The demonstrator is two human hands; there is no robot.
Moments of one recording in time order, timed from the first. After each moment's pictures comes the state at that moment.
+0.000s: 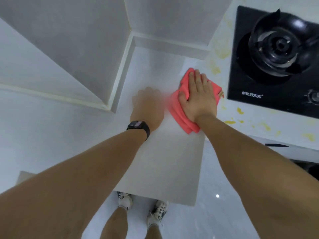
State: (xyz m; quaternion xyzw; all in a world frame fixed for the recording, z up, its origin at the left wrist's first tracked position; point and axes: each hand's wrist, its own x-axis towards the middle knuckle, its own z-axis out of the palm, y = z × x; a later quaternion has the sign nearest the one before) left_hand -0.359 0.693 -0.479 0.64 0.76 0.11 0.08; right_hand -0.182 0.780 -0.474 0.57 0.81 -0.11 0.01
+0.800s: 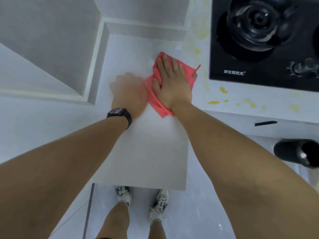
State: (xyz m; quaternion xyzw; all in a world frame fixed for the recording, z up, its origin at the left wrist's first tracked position) left_hand -0.356 0.697 -0.483 0.66 0.74 0.12 0.04; right_hand -0.197 0.764 -0.478 0.54 0.83 -0.13 -0.04
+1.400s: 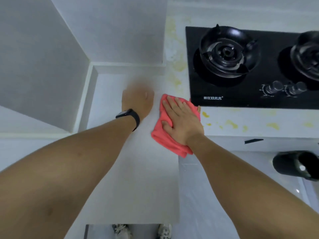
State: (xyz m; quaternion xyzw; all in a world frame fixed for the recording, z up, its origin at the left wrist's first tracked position) left_hand -0.306 0.790 -0.454 0.64 0.72 0.23 0.09; right_hand -0.105 0.755 -0.474 0.52 0.85 -0.10 0.01
